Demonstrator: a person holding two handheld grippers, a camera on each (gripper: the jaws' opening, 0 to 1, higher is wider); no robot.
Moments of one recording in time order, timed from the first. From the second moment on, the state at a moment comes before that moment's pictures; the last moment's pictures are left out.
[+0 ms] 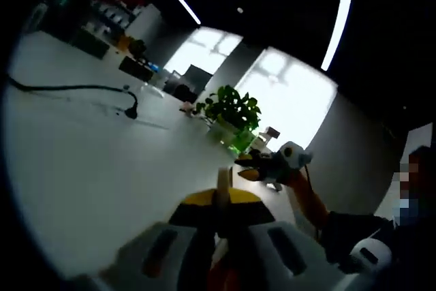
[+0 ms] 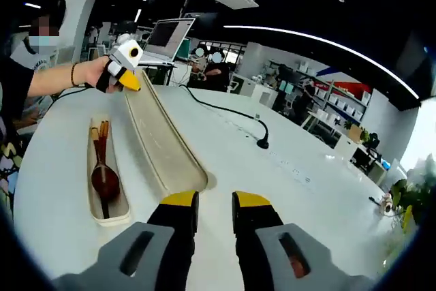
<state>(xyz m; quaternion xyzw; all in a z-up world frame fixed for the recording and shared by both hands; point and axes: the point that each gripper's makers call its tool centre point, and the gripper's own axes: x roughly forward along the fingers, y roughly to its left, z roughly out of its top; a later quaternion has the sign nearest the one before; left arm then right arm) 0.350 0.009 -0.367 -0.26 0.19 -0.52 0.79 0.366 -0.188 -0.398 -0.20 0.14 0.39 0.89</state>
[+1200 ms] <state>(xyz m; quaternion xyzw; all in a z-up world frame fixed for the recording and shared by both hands) 0.299 0.014 -0.325 -0.15 0.03 -0.62 0.77 0.282 -0.135 -0.394 -0.22 0.13 0.54 0.80</state>
